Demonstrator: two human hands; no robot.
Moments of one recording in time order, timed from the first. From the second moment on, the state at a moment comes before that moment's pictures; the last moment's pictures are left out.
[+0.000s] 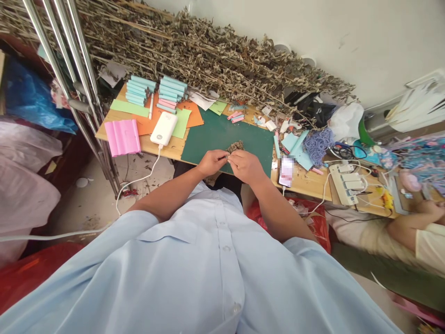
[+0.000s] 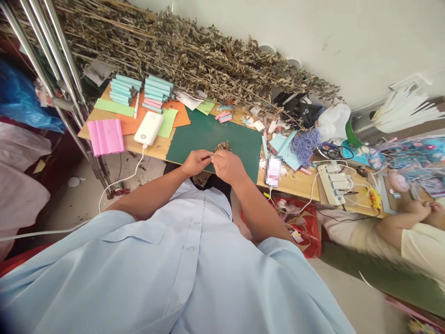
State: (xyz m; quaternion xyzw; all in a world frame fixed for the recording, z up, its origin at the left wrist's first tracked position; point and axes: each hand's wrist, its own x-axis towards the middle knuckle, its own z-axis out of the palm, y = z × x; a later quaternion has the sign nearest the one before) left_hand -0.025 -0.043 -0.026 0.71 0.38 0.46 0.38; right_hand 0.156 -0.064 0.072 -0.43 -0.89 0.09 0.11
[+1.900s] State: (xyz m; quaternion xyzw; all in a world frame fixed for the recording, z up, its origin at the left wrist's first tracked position) left_hand -0.025 -0.042 -0.028 0.70 0.35 0.48 0.38; right_hand 0.156 -0.074 0.053 -0.47 -0.85 0.05 0.24
